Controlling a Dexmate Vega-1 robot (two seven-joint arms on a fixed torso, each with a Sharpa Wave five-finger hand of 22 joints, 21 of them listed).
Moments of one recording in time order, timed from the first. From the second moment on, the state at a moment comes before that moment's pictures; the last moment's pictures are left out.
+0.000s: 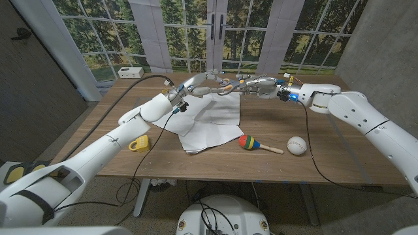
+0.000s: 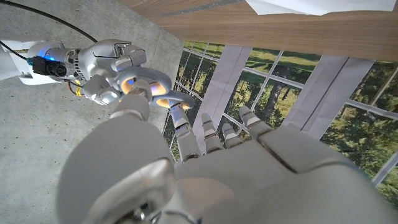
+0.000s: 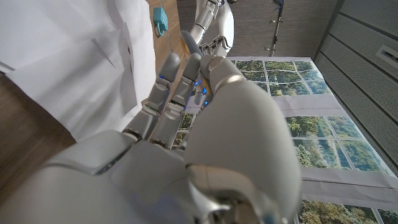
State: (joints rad) left arm 0.63 0.65 0.59 -1.49 0.11 -0.45 -0.07; left_hand 0.74 0.00 0.41 -0.15 0.17 0.70 -0.11 0.22 0.20 0.16 -0.08 0.24 0.20 -0.08 -0.04 0.18 0.17 0.05 0.04 0.19 0.17; right arm -0.70 -0.82 -0.38 -1.78 1.09 -0.43 0.38; right_hand 1.33 0.10 0.22 -0.16 0.61 0.96 -0.10 0.21 0.30 0.47 -0.25 0.94 0.62 0.92 -0.13 0.25 0.62 0.55 -0.05 1.05 0.18
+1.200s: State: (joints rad) left arm 0.63 0.65 0.61 -1.50 0.17 -0.45 -0.05; left_hand 0.75 -0.01 0.38 -0.15 0.17 0.71 -0.11 0.21 0.19 0.17 -0.09 0.24 0.20 -0.07 -0.04 0.18 0.17 0.06 0.03 0.19 0.17; right arm -0.66 -0.82 -0.41 -1.78 1.03 -0.42 0.42; right_hand 1.33 0.11 0.22 -0.16 0.61 0.96 -0.10 0.21 0.31 0.47 -0.24 0.94 0.66 0.93 -0.13 0.24 0.63 0.55 -0.05 1.07 0.18
